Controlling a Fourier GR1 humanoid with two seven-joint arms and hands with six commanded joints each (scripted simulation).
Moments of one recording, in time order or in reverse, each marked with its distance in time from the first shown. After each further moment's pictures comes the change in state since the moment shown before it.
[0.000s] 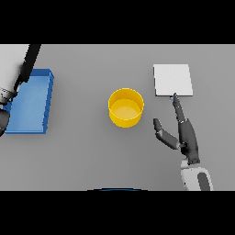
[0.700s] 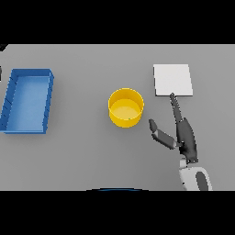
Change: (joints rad) left arm 0.572 0.144 0.429 -0.342 0.481 0.261 0.333; right arm -0.009 -0.011 0.026 -0.006 0.063 -0.018 0.032
